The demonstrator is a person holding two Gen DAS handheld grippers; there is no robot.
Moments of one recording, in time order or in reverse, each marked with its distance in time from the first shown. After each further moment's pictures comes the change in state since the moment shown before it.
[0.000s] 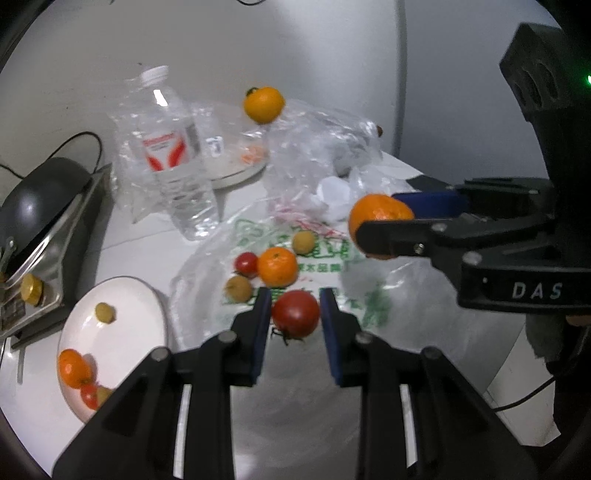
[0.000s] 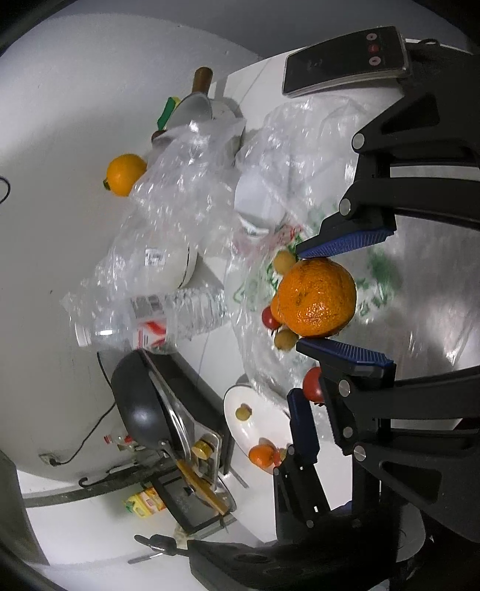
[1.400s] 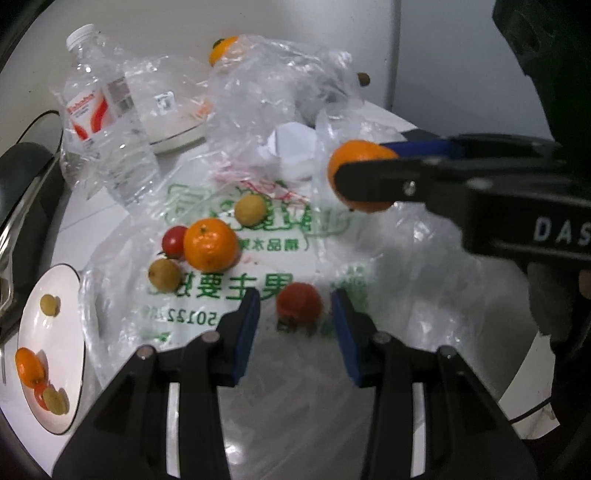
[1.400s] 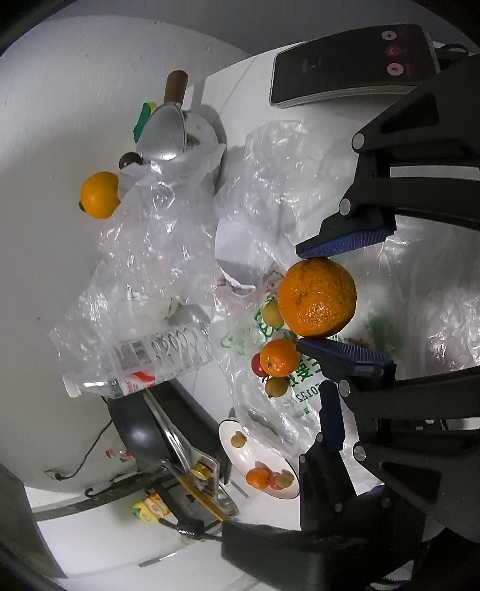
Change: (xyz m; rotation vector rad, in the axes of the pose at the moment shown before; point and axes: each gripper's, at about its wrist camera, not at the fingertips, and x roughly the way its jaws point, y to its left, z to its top) left arm 0.073 -0.047 0.006 0.020 0.176 -0.028; right arm 0.019 -0.070 -0.010 0.053 0.032 0.036
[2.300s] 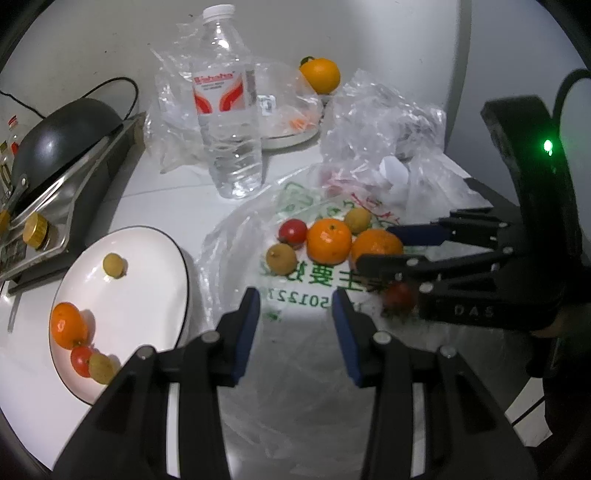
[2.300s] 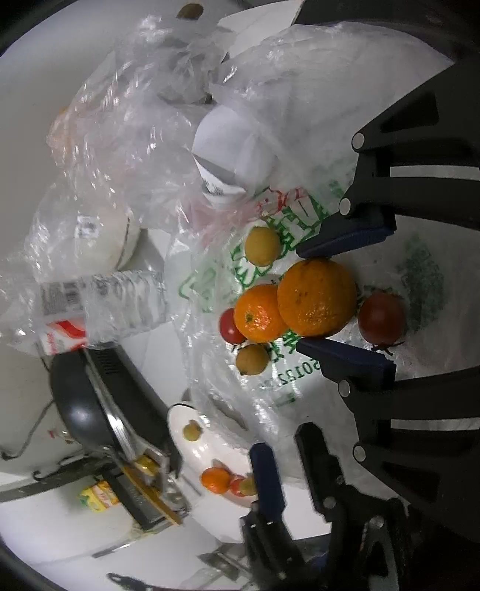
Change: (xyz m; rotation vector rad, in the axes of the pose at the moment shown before) left arm -0.038 0.075 -0.022 -0.189 -0.084 0.091; right arm 0.071 0.046 0.003 -0.109 0.155 0.049
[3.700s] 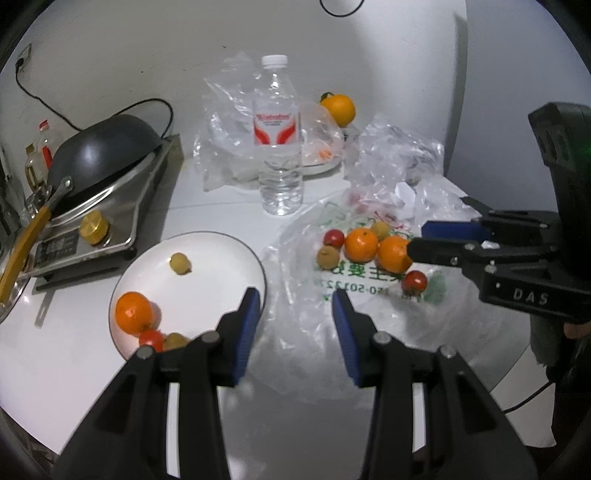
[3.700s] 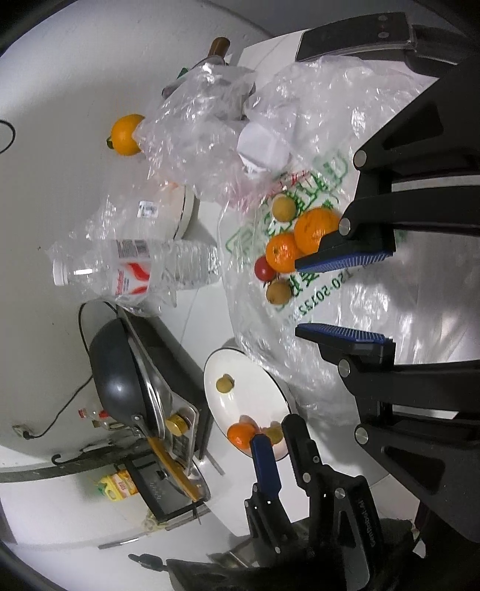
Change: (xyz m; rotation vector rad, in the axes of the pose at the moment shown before) left arm -0.063 0.040 -0.025 -0.010 -0.109 0.022; right arm -0.059 0.070 -0.004 -0.023 -0.136 -0.069
